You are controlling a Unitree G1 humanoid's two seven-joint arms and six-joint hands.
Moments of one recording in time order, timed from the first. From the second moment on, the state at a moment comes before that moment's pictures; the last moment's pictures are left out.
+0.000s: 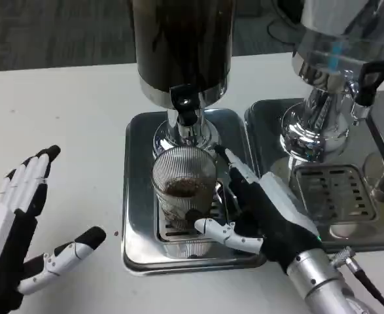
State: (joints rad) left arm 0.28 0.48 0.12 0.23 0.60 -0.64 0.31; right arm -0.04 -0.17 0.34 0.15 -0.47 -0.11 -0.05
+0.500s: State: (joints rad) left arm 0.27 0.48 0.04 0.38 0.60 -0.66 0.35; right arm -0.09 -0.09 0.32 0.30 -0.40 -0.23 -0.08
